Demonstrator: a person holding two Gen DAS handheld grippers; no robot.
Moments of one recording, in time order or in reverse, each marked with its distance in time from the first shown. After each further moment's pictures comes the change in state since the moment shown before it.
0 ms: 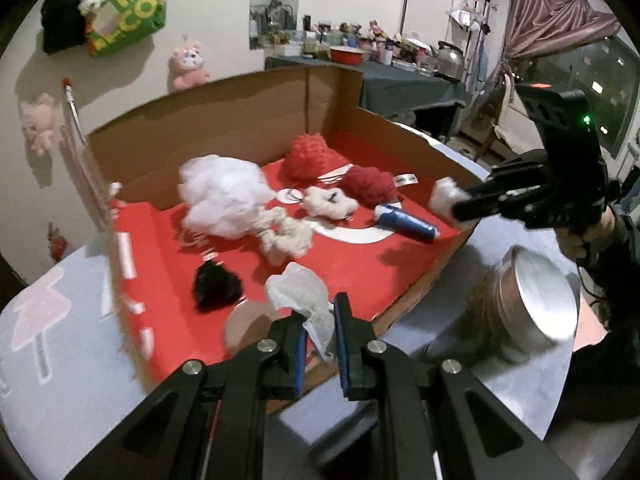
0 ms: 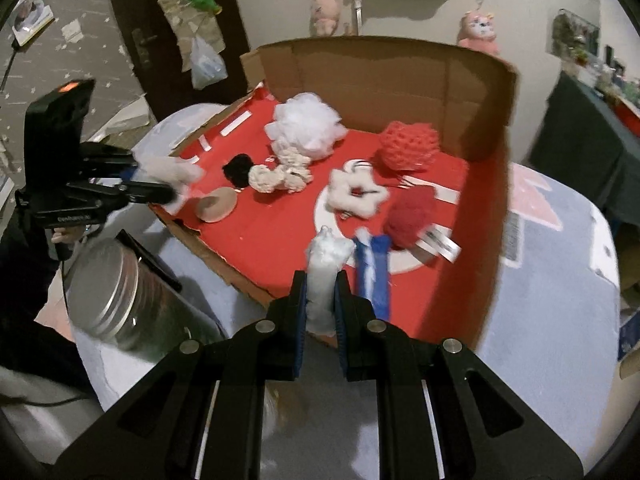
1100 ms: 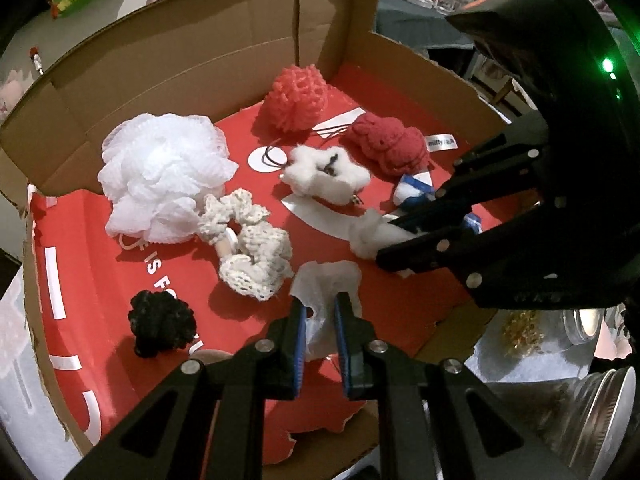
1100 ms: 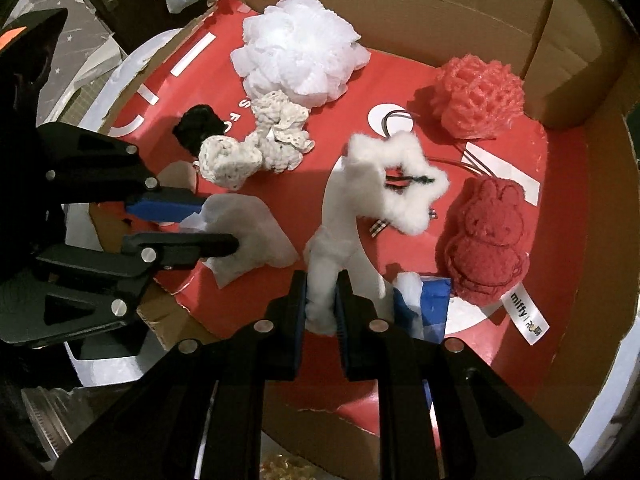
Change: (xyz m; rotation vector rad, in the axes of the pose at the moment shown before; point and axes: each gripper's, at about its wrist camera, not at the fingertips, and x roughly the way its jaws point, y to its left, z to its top) left arm 0.091 -0.005 0.037 -0.011 0.265 0.017; right arm 0.110 0.002 0.054 0.033 0.366 0.001
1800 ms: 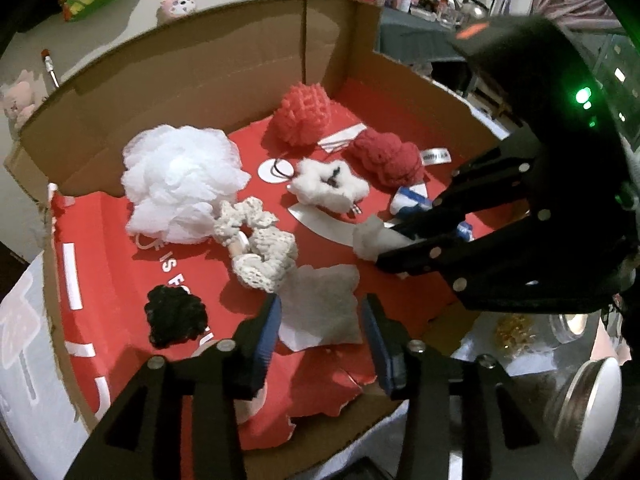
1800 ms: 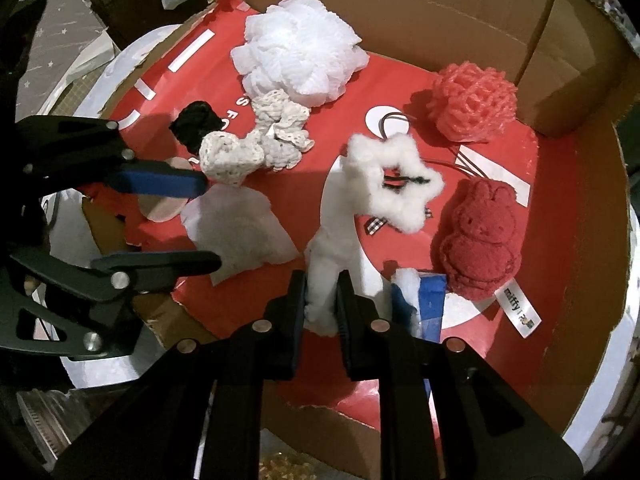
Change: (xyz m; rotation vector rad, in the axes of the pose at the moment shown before) left arm -0.019 0.003 -0.011 -0.023 -0.063 0.013; right arm 0.000 0.008 0.002 -0.006 -0.005 -0.049
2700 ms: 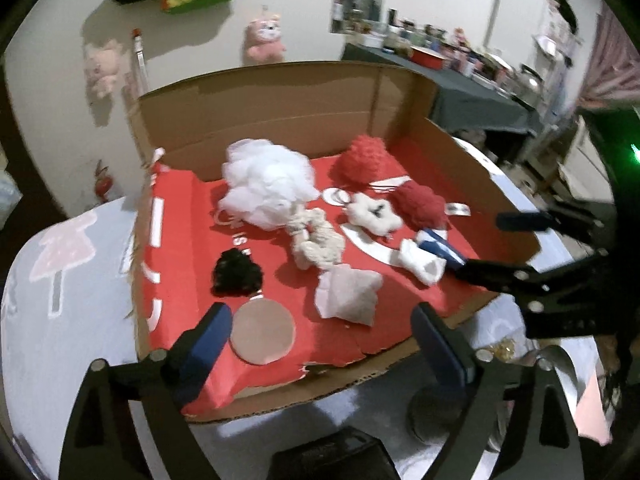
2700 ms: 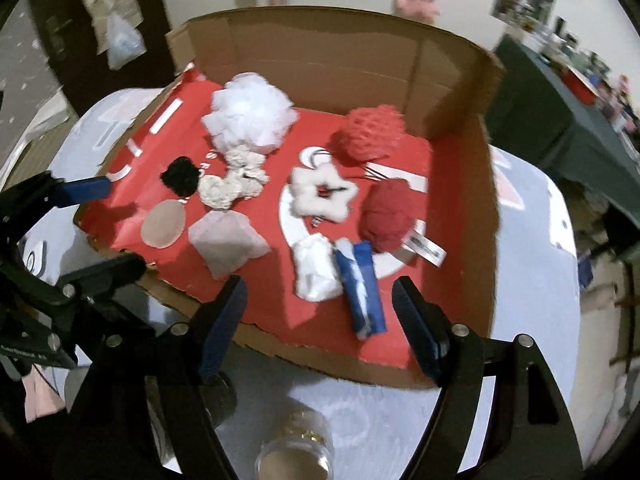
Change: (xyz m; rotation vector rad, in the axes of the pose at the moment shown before) left arm -0.062 0.007 -0.034 -0.249 -0.166 0.147; right arm -0.074 0.011 -0.046 0.194 -0.188 -0.225
